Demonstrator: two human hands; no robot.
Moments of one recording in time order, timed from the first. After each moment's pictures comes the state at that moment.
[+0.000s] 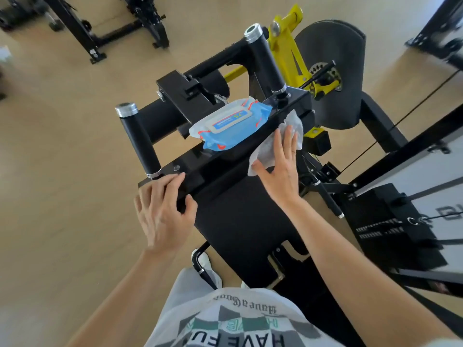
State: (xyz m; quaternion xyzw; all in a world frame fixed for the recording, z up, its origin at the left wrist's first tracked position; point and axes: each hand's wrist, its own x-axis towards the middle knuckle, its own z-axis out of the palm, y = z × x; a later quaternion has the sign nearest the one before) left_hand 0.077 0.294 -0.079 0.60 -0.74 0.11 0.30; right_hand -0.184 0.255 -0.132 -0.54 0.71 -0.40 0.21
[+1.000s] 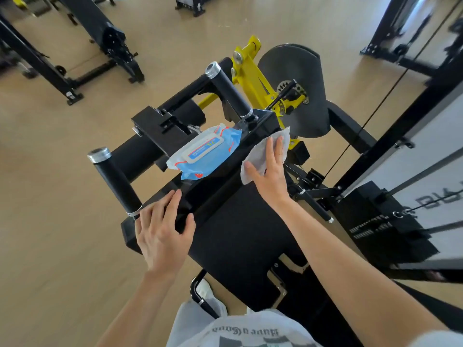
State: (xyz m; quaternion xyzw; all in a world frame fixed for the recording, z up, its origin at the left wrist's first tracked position) left_hand 0.057 0.273 -0.084 0.57 -0.76 0.10 0.28; right_hand -0.211 0.235 -0.120 -0.43 0.71 -0.47 0.30
